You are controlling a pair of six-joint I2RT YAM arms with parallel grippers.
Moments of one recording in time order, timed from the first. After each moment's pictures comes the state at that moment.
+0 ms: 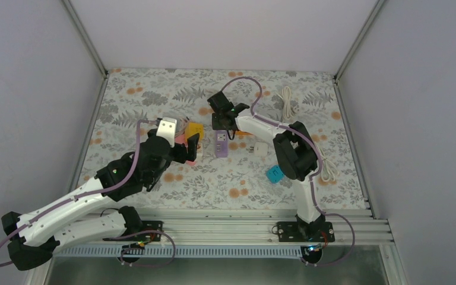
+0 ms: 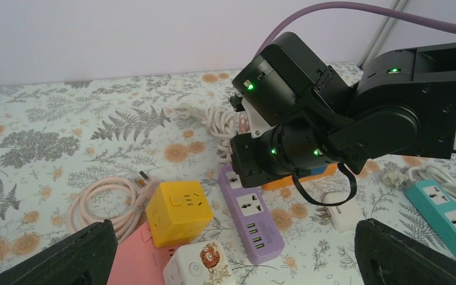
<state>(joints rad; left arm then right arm) -0.98 0.83 0.89 -0.47 -0.55 -0.42 0.71 2.12 1.62 -0.55 0.23 0.54</state>
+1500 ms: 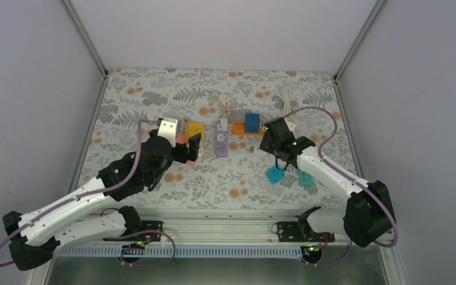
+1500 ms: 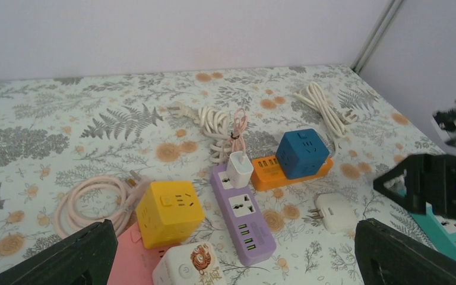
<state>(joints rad) -0.98 0.83 0.87 -0.44 -0.53 -0.43 0.53 1.29 0.88 -0.55 0.31 0.75</state>
